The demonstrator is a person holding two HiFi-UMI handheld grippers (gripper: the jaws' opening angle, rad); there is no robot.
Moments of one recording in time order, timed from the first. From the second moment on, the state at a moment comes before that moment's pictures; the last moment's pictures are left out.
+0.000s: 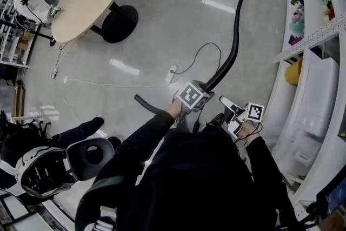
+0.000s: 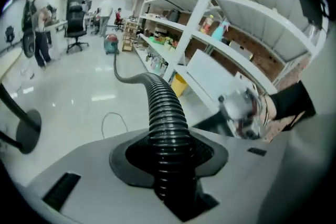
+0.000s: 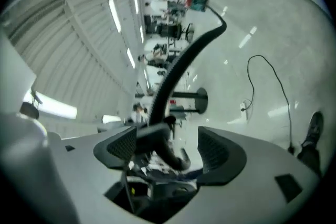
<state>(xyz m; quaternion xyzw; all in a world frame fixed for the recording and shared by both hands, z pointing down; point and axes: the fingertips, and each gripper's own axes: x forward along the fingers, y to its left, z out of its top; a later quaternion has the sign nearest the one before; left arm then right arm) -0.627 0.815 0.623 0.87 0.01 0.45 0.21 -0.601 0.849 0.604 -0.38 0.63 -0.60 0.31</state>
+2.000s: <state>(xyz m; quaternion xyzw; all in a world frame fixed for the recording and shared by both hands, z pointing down) -0.840 0.943 0.587 0.74 -0.22 0.01 0.63 -0.613 1.018 0.545 -0.41 0.57 -0.48 0.53</state>
